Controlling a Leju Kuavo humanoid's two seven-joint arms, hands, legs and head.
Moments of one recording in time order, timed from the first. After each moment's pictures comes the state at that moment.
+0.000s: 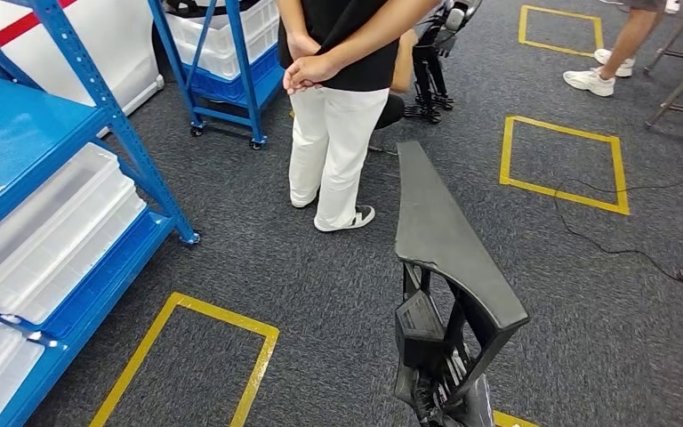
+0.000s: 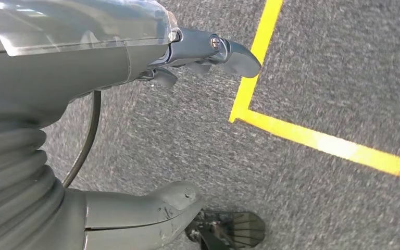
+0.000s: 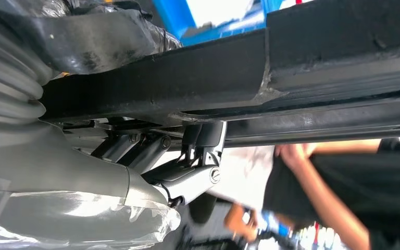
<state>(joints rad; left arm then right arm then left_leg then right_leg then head) -0.01 -0.16 1.24 -0.45 -1.20 0.03 -0.42 0.42 -0.10 0.47 -1.96 -0.03 -0.43 -0.49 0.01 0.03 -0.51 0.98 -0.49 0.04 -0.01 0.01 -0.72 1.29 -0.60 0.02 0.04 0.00</state>
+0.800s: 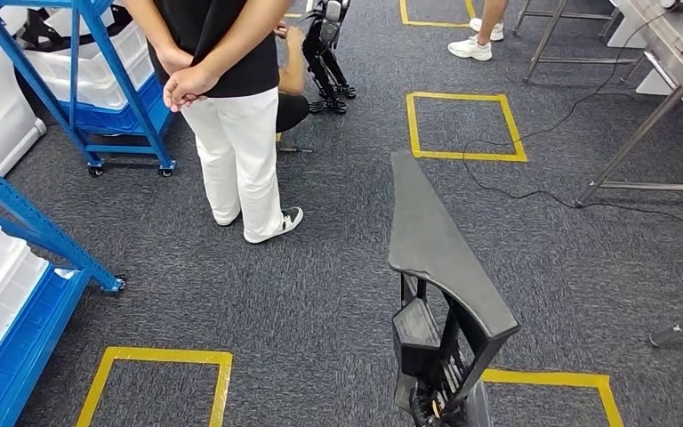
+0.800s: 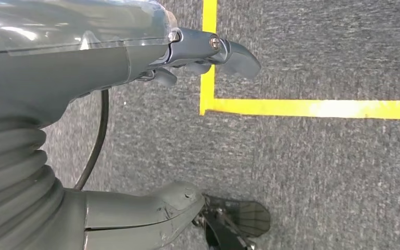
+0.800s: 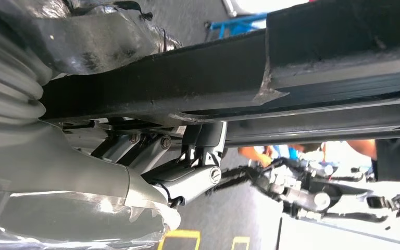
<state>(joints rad) -0.01 -0.16 1.28 -0.45 -1.24 0.03 -0.41 0.42 -0.12 0.50 -1.95 -0.03 -0.45 -0.49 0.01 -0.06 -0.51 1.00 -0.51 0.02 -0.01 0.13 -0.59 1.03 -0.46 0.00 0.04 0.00</state>
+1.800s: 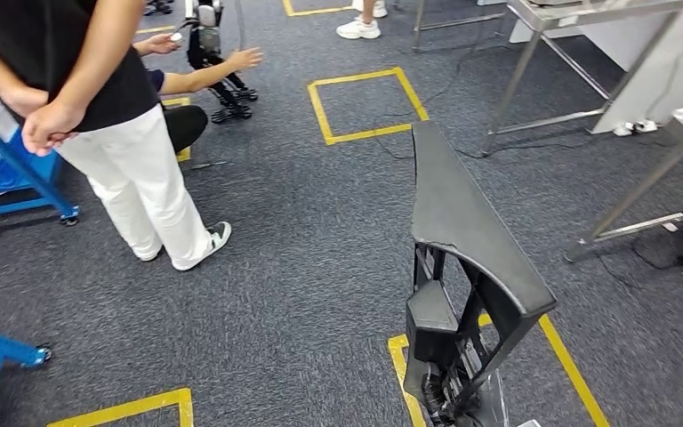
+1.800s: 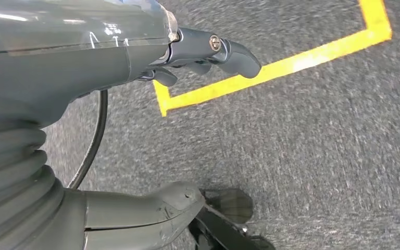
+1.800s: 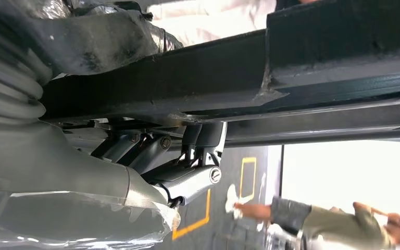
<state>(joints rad) -0.03 -0.19 1.29 -0.45 -1.27 0.02 -0.42 0.44 -0.11 0.44 -2.04 0.01 -0.40 -0.42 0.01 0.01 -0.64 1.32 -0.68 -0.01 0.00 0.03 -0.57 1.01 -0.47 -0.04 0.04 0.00</state>
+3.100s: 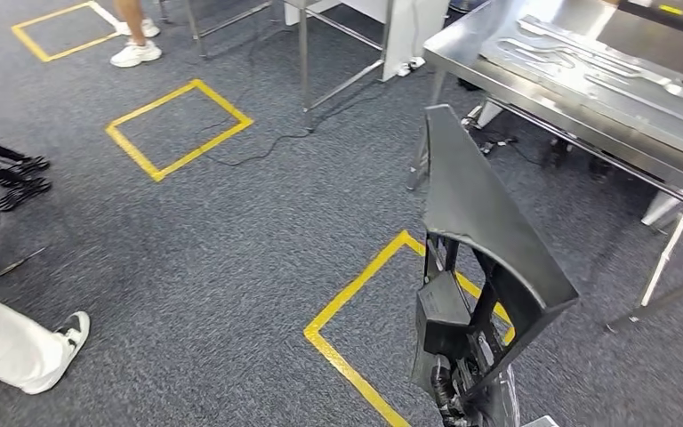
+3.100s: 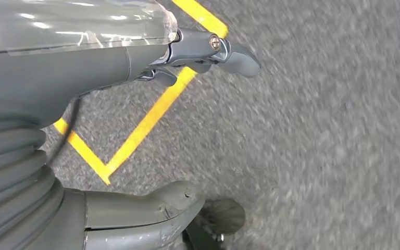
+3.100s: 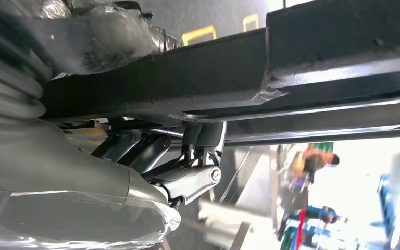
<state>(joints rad) -0.05 -0.21 1.24 -0.43 -1.24 0.06 -0.47 0.46 -0.06 0.35 -2.09 0.05 -0.34 -0.39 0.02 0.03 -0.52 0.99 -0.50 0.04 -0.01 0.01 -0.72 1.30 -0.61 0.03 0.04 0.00</state>
